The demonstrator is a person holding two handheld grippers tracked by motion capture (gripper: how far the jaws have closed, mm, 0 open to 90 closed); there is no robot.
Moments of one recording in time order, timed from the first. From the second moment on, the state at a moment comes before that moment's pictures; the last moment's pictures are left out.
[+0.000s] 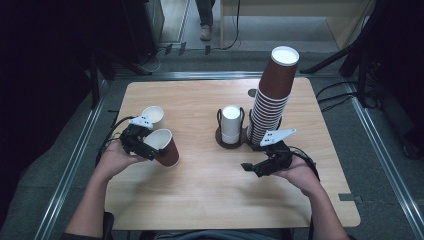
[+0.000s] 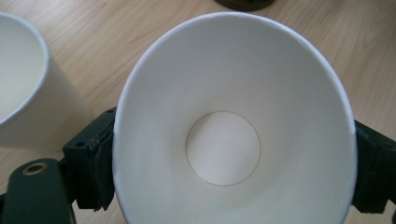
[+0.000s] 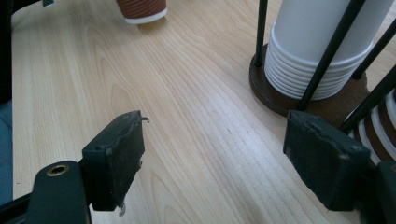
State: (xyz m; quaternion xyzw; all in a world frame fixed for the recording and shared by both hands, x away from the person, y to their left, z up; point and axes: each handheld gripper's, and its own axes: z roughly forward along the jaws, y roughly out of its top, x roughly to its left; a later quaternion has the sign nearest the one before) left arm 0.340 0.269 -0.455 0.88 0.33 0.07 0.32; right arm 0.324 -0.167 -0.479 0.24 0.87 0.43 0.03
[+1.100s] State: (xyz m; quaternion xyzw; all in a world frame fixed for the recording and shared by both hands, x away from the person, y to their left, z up) left arm 0.349 0.289 -0.465 0.87 0.39 0.10 0.27; right arm 0.325 -0.169 -0.482 0.24 0.87 0.42 0.03
